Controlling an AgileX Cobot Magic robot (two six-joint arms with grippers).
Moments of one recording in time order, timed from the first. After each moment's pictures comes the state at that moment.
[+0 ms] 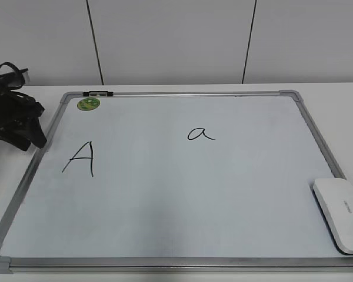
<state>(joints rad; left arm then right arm) 0.07 2.20 -1.64 -0.39 1.05 0.34 0.00 -0.02 -0.49 0.05 1.14 -0.07</state>
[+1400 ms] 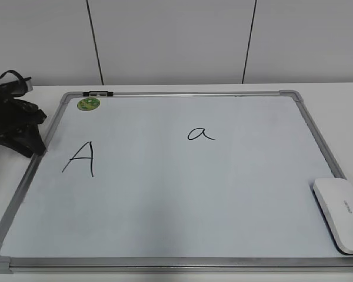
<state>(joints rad) 0.08 2.24 -1.64 -0.39 1.06 0.34 0.00 -0.02 -0.49 0.05 1.14 -0.07</state>
